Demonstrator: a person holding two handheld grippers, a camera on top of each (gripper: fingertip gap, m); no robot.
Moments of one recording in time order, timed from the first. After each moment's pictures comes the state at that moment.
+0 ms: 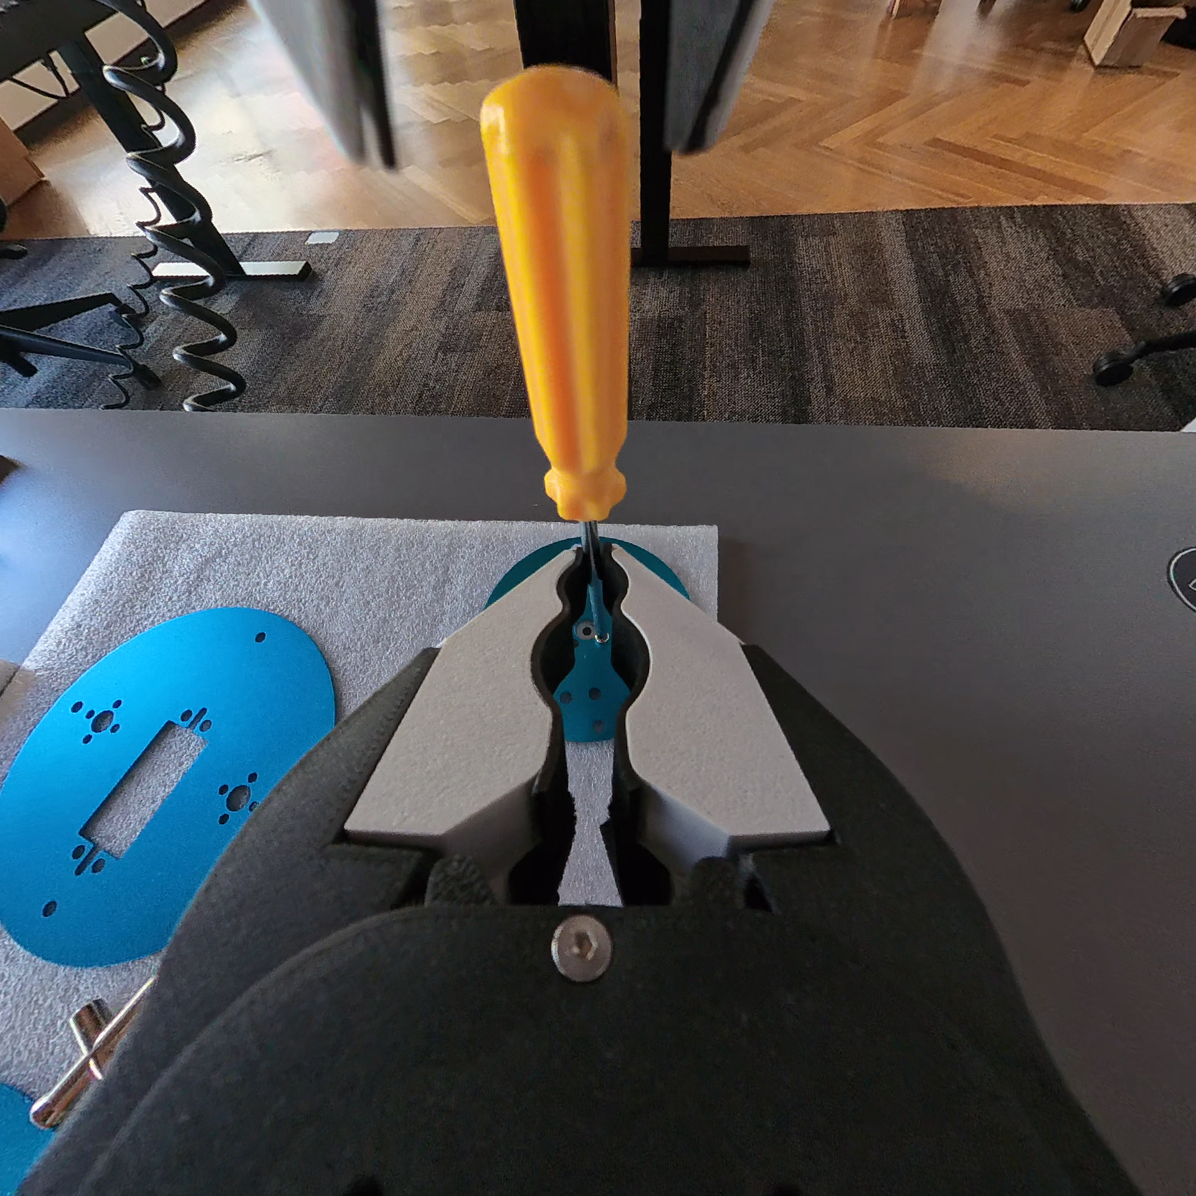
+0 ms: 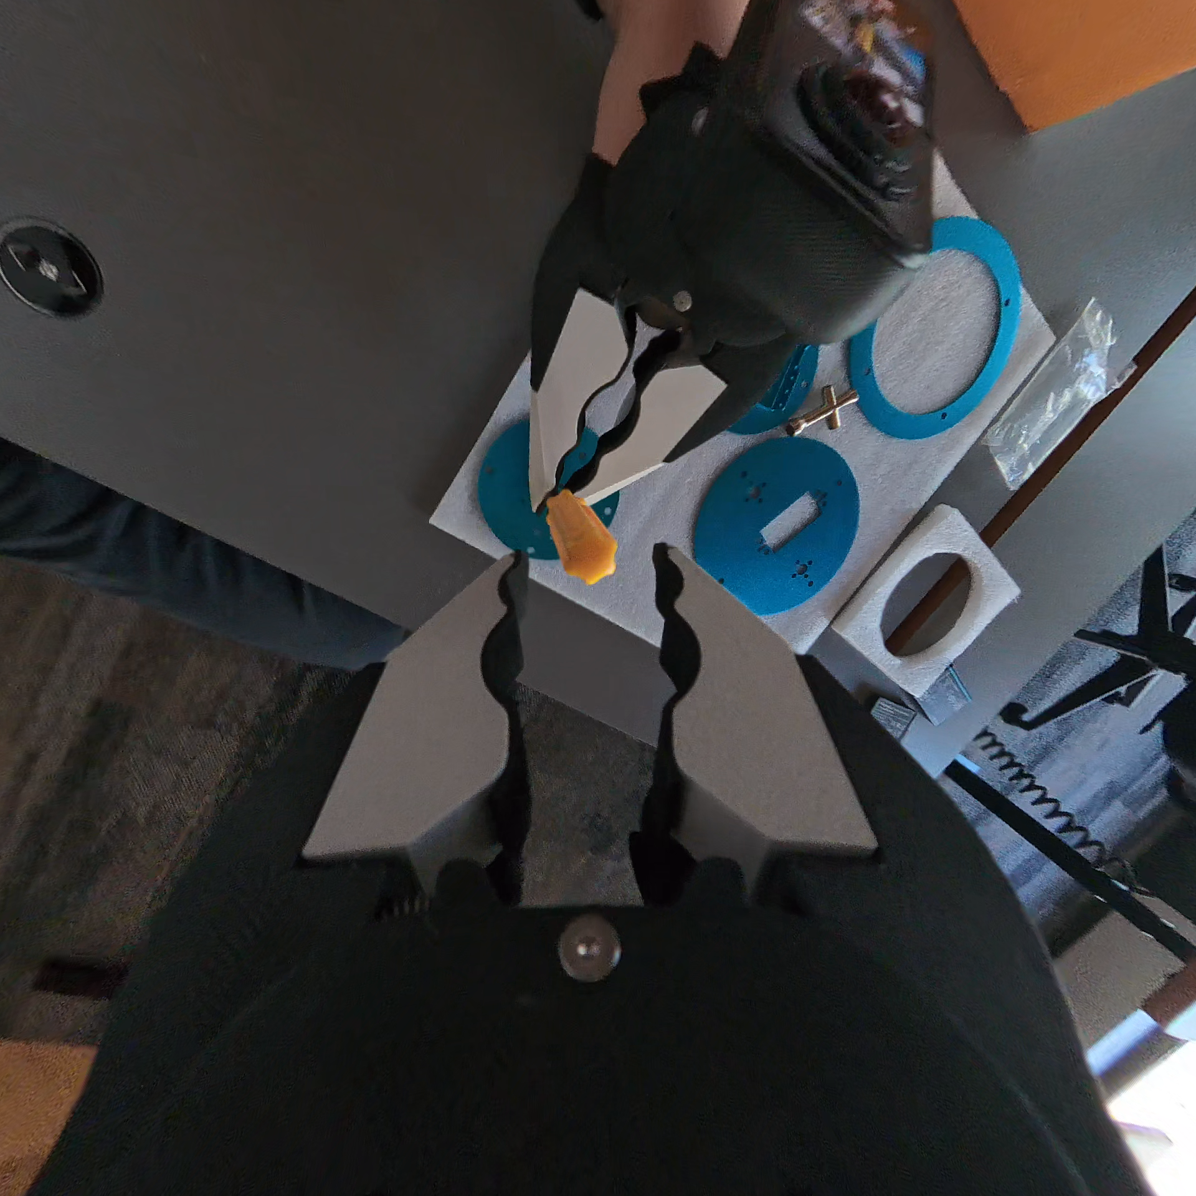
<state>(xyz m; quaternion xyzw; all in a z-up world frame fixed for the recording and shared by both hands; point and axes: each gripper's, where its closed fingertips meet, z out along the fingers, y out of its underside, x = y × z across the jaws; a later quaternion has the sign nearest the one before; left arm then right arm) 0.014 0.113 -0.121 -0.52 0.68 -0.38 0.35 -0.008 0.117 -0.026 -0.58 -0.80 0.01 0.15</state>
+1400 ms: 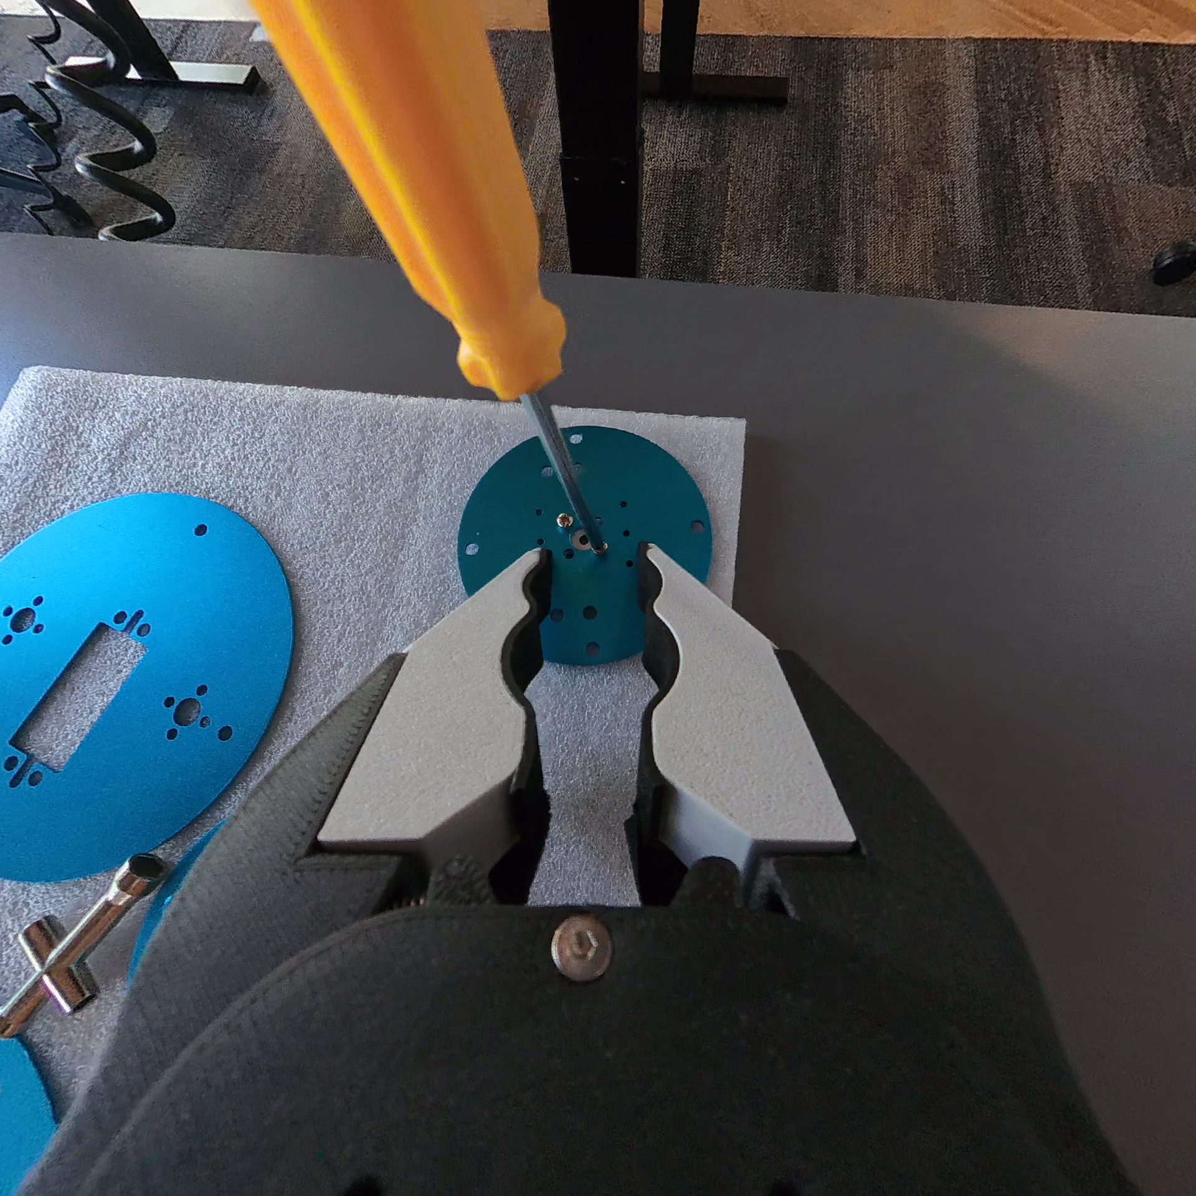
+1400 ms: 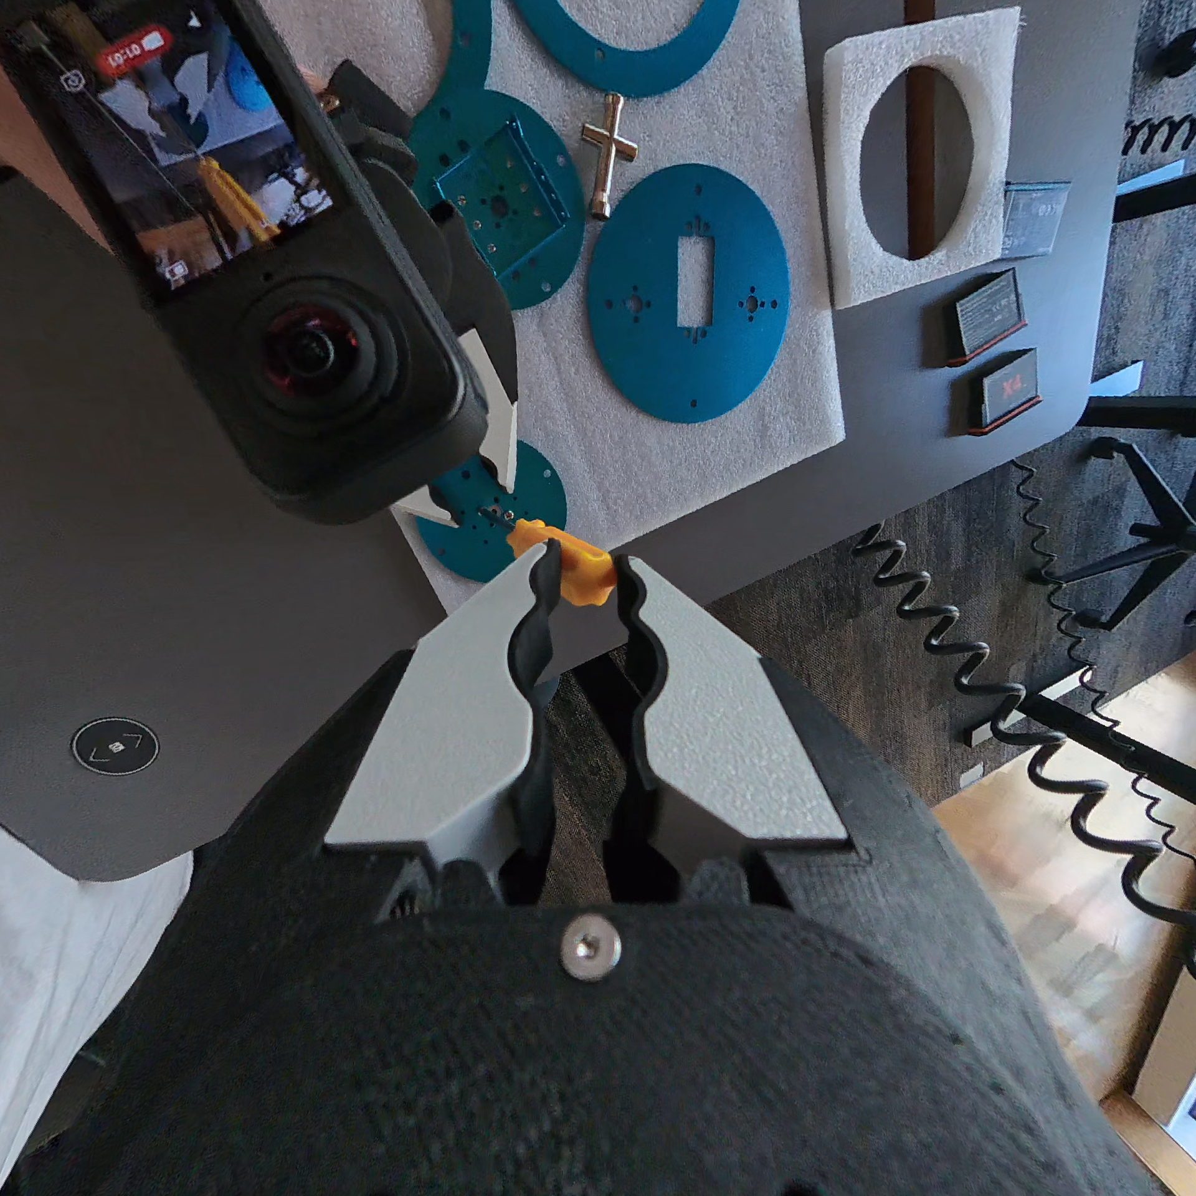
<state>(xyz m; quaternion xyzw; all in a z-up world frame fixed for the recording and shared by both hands) 0.001 0.119 -0.159 -0.57 0.70 -0.32 0.29 -0.001 0.148 -0.034 -0.88 -0.44 -0.10 0.16</state>
